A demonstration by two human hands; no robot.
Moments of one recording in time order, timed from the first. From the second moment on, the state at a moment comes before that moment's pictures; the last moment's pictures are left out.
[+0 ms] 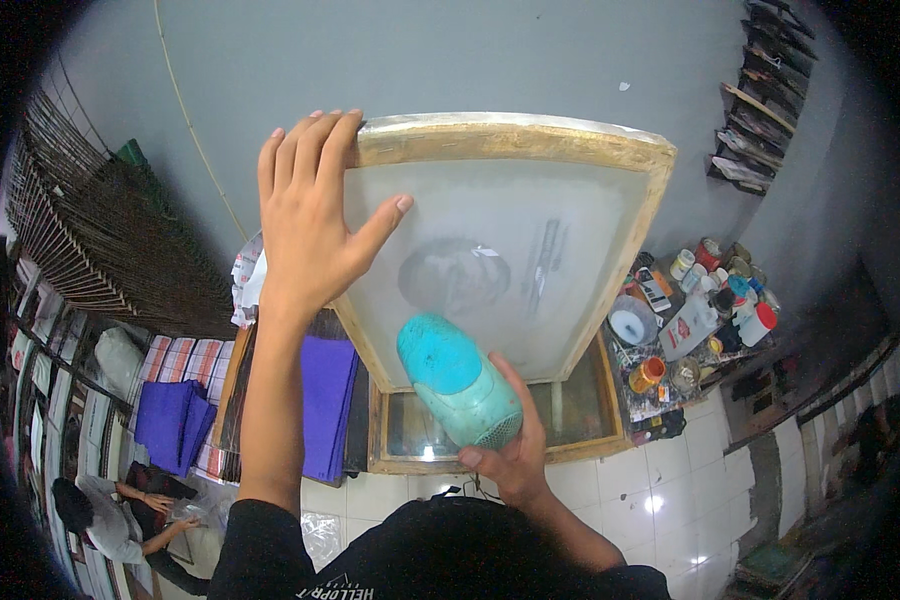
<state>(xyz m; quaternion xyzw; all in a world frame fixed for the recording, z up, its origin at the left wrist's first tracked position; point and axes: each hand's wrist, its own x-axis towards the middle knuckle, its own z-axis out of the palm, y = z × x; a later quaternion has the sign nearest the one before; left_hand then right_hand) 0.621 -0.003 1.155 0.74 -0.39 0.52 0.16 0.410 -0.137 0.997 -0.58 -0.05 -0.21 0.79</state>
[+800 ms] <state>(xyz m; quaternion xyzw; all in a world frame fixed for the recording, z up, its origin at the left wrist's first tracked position) 0.618 -0.005 1.156 0.74 -0.39 0.52 0.18 0.399 -0.134 0.993 -0.57 -0.03 -0.23 0.79</state>
